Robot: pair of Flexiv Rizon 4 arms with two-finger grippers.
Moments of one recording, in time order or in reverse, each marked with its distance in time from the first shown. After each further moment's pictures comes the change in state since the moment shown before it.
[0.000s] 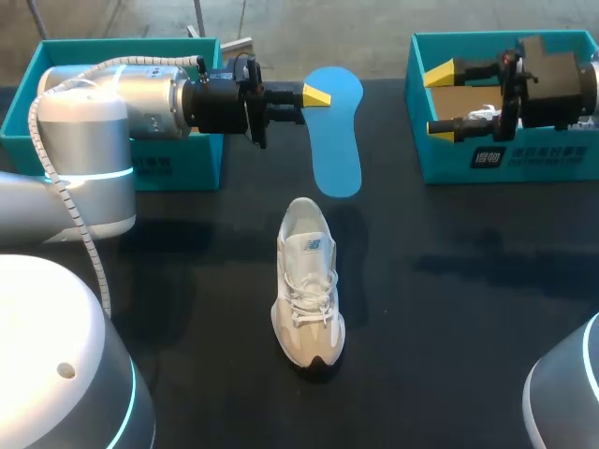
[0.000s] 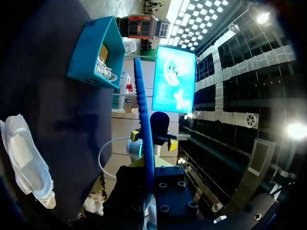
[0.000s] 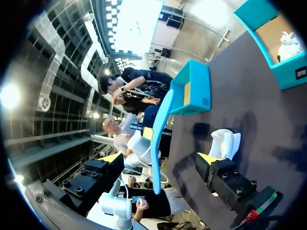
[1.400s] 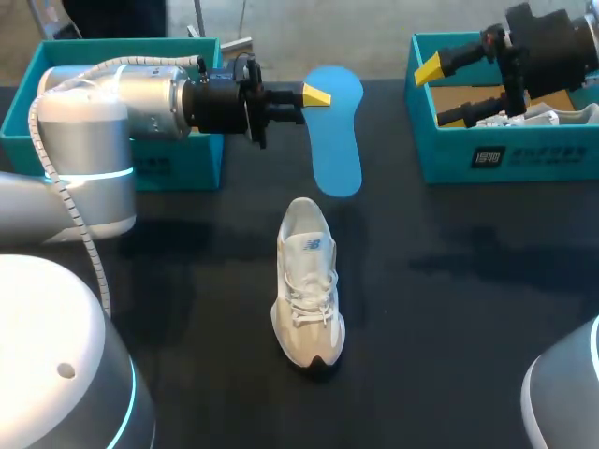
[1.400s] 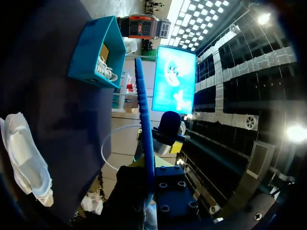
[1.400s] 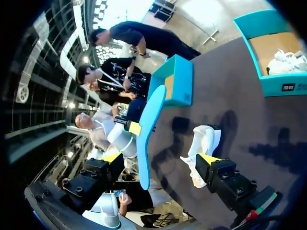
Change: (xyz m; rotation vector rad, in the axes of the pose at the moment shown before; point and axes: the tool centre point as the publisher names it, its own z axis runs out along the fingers) left arm 0.001 -0.001 0.000 0.007 0.018 -0.068; right arm 0.002 0.001 -0.003 0.086 -0.240 -0.035
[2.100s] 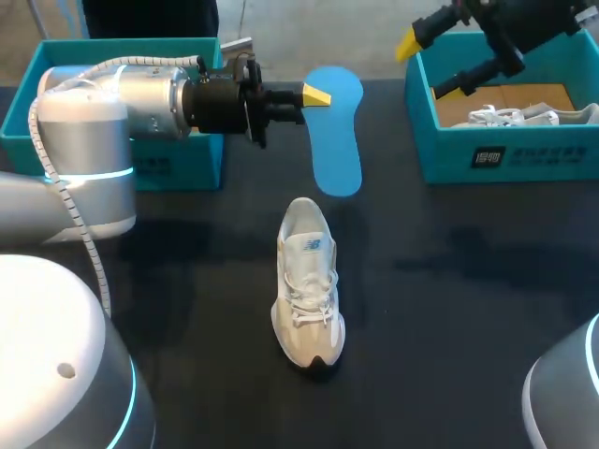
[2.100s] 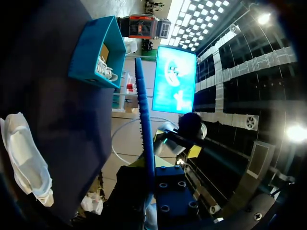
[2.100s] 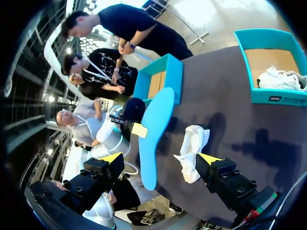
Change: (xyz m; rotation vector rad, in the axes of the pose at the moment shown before) left arm 0.000 0.000 0.000 0.000 0.000 0.000; right arm 0.039 0.010 -0.001 0.043 -0.223 -0.033
